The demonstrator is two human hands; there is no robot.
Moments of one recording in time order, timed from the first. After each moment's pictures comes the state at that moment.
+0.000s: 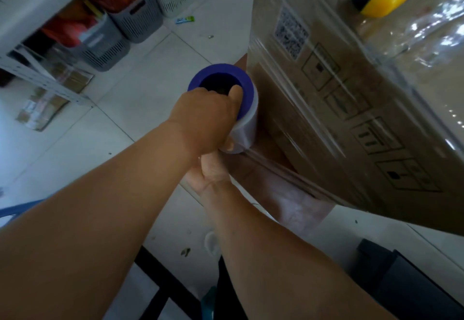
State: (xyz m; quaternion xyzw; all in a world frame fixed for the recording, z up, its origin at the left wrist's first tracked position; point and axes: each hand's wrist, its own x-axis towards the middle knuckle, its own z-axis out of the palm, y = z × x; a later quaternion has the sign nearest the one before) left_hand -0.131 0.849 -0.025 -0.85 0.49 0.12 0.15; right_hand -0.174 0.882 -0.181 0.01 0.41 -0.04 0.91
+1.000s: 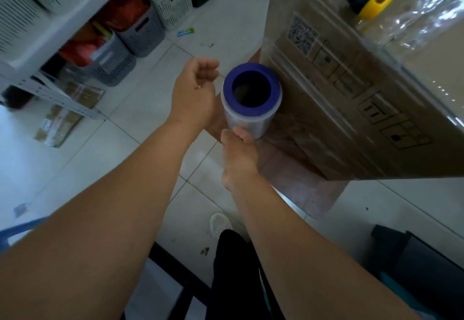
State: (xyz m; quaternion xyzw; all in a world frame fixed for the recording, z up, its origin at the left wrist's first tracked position) left_hand -0.109 0.890 -0.022 -0.82 0.14 0.16 -0.53; right_hand -0.202 0.874 -0.078 -0.37 0.56 -0.09 0.74
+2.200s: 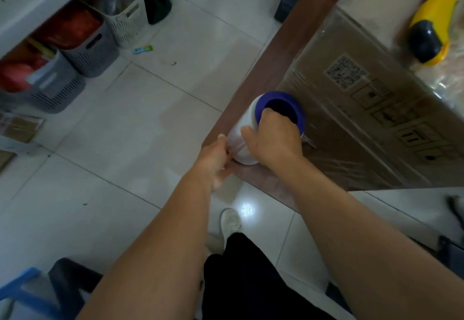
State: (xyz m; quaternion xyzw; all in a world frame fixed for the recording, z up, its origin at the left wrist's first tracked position) left_hand -0.079 0.916 -0.099 -0.58 -0.14 0.57 -0.56; right_hand -0.138 0.835 -0.020 -0.88 0.44 0.10 0.14
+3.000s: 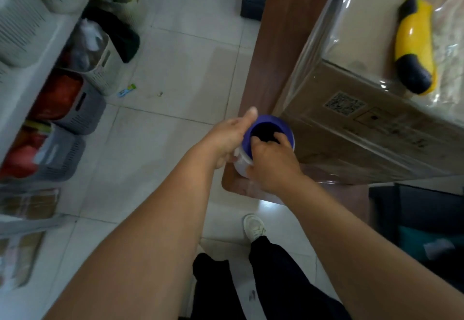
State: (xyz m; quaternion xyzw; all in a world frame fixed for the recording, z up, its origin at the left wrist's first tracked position) left_hand 0.020 0.843 -0.027 -0.67 0.16 0.64 -0.35; right_hand -0.094 0.832 -0.015 -0.88 0.42 0.16 0.17
